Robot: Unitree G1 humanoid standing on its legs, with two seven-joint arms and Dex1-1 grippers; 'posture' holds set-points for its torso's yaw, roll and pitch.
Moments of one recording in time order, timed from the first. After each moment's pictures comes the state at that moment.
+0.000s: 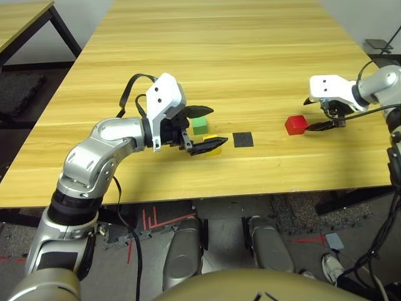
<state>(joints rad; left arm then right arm) -0.38 0.68 -0.07 -0.47 -0.56 0.76 -0.82 -1.18 -0.67 0.33 1.34 -0.41 -0.42 1.29</state>
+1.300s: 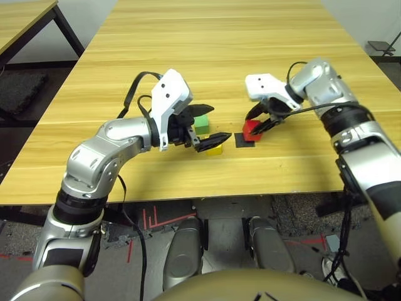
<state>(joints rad) -0.44 0.63 -0.09 -0.43 -0.56 0.82 -0.73 -1.10 -0.38 0.41 0.74 -0.28 0.15 1.56</state>
